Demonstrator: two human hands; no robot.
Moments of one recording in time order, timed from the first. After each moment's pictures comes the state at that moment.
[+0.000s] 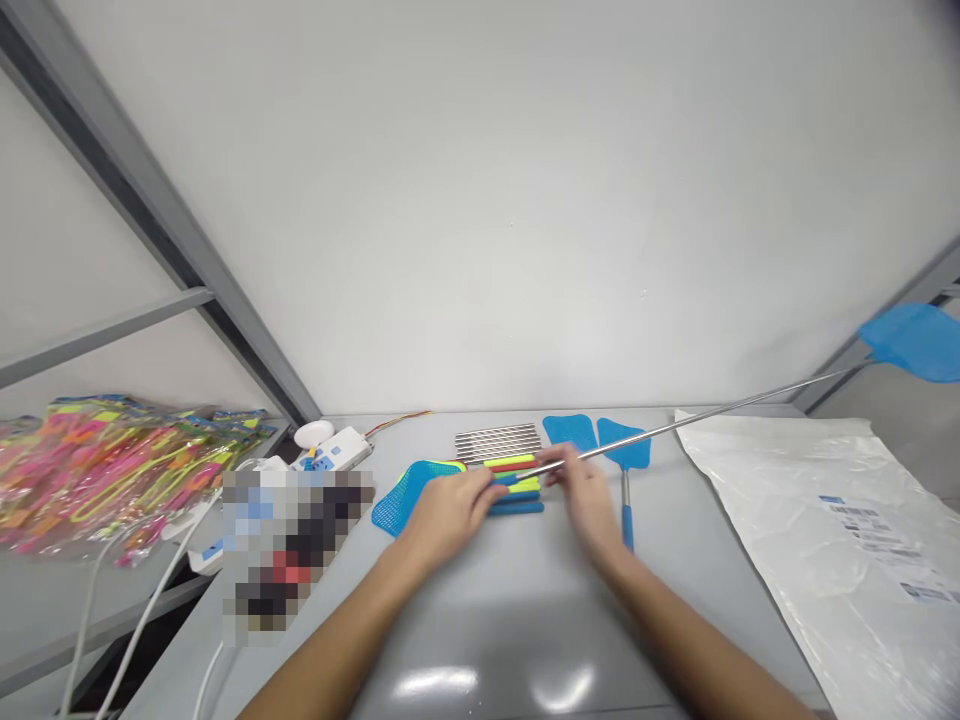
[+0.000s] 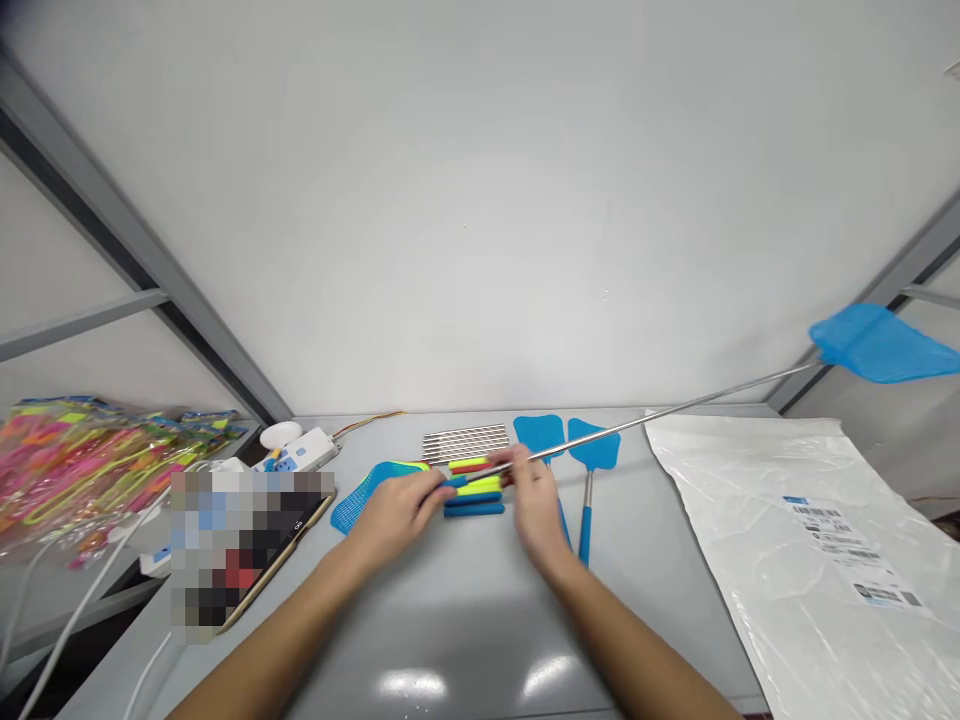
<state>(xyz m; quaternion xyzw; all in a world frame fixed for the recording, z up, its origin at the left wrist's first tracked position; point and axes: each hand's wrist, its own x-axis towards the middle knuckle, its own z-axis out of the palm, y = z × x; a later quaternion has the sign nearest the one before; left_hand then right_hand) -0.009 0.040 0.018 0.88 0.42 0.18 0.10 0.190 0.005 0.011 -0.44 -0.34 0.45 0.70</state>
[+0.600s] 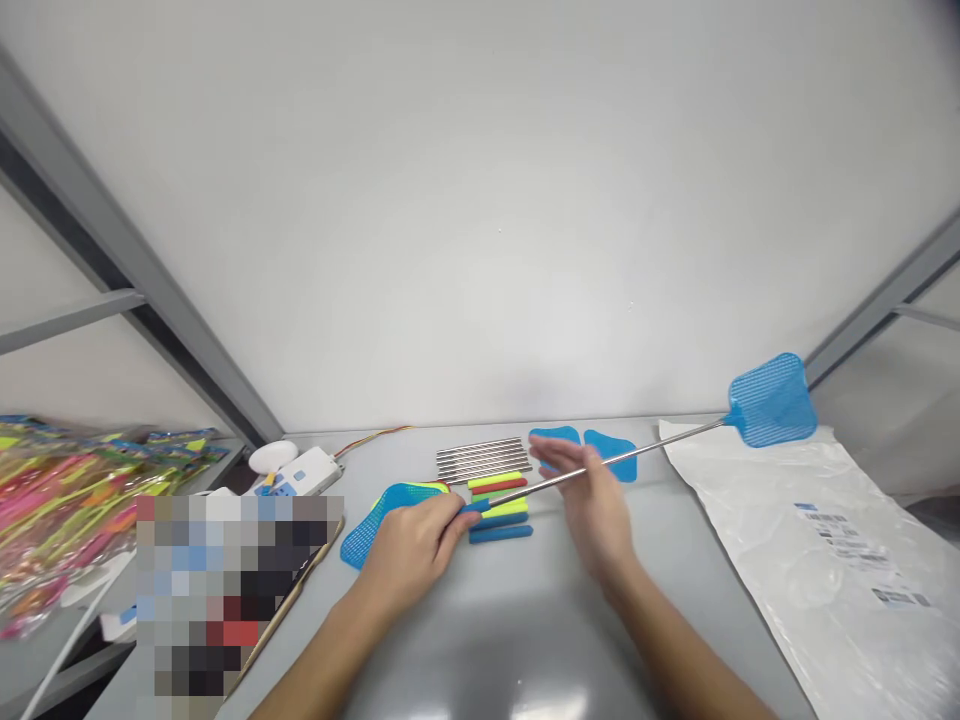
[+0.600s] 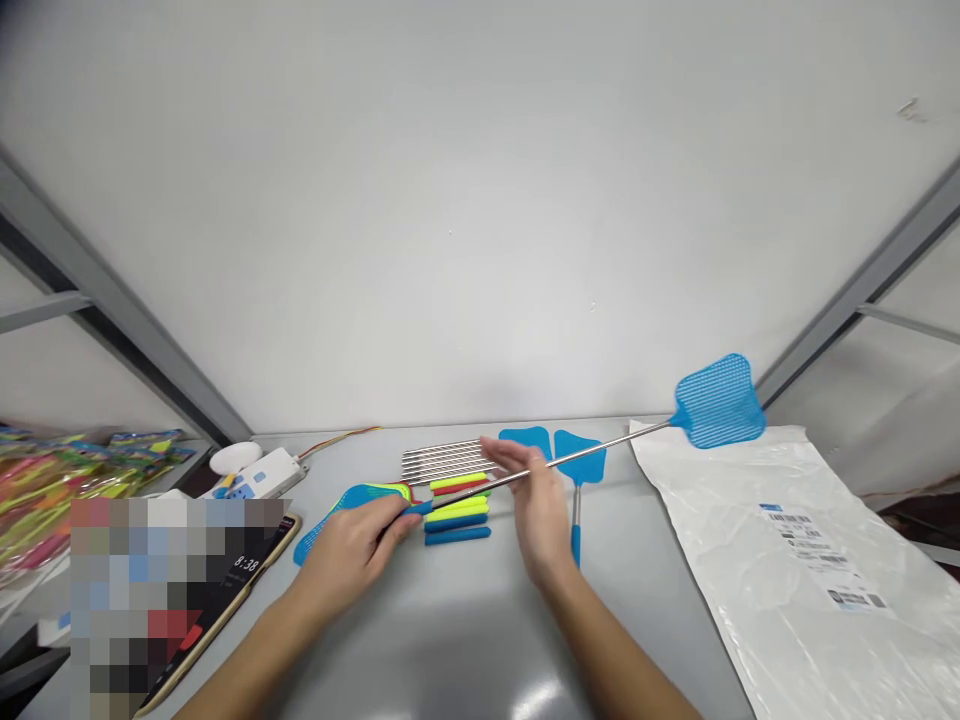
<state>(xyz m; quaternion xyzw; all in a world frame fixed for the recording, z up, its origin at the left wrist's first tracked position) -0.031 0.047 0.016 0.88 0.43 0.19 0.08 0.208 0.016 0.035 -0.38 -0.35 0.48 0.71</state>
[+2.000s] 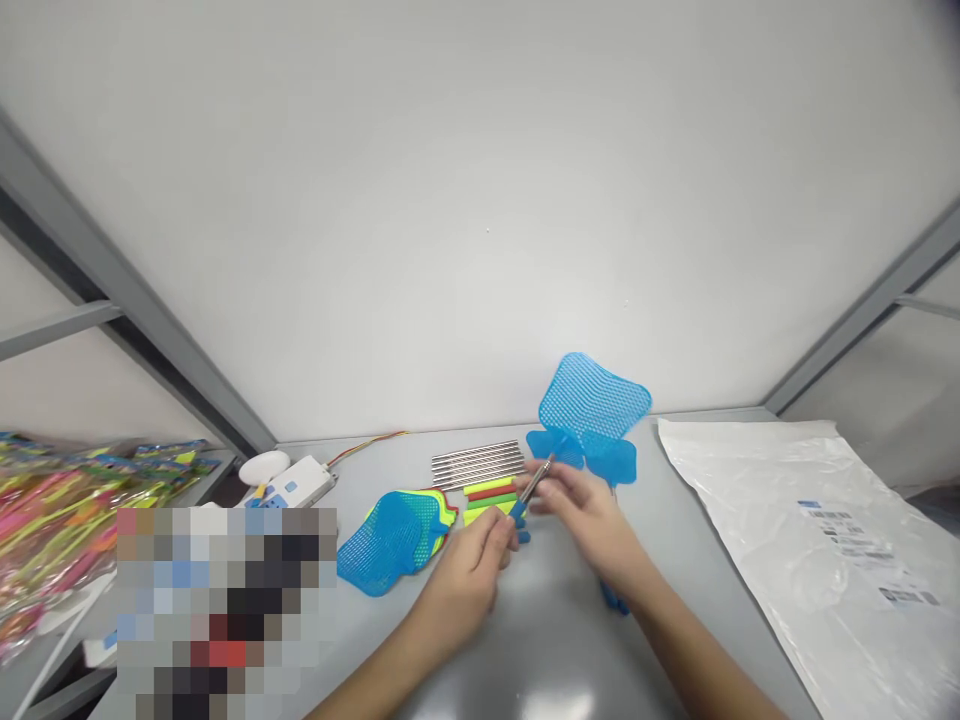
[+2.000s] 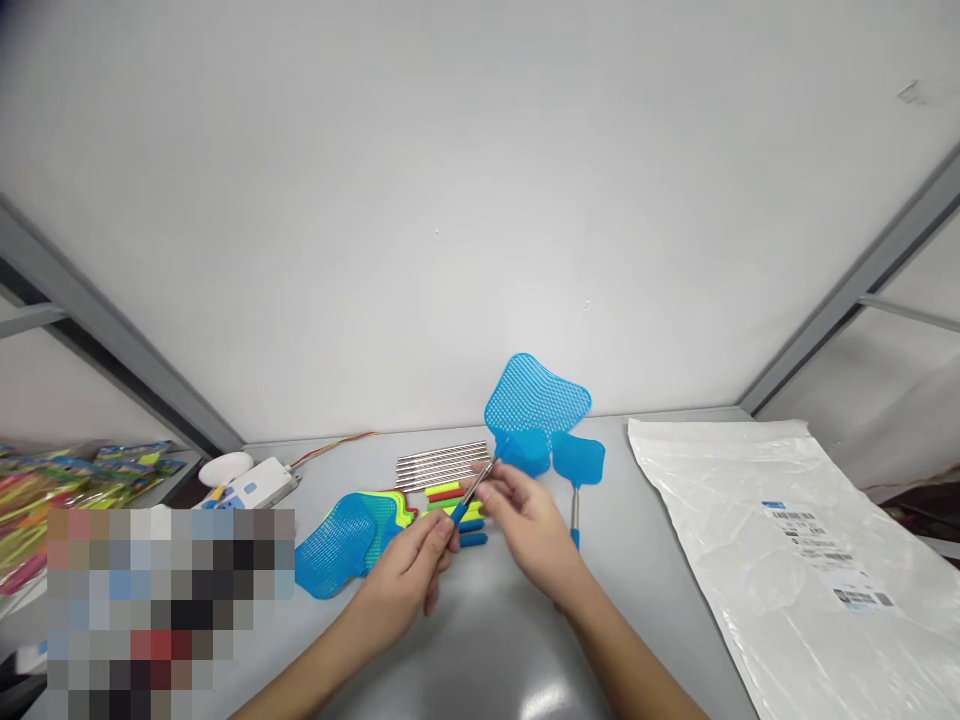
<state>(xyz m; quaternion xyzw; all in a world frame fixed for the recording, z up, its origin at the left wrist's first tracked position) 0.035 0.019 0.013 0.68 0.41 0.26 0.55 0.213 0.006 0.038 -0.46 -0.48 0.49 0.56</state>
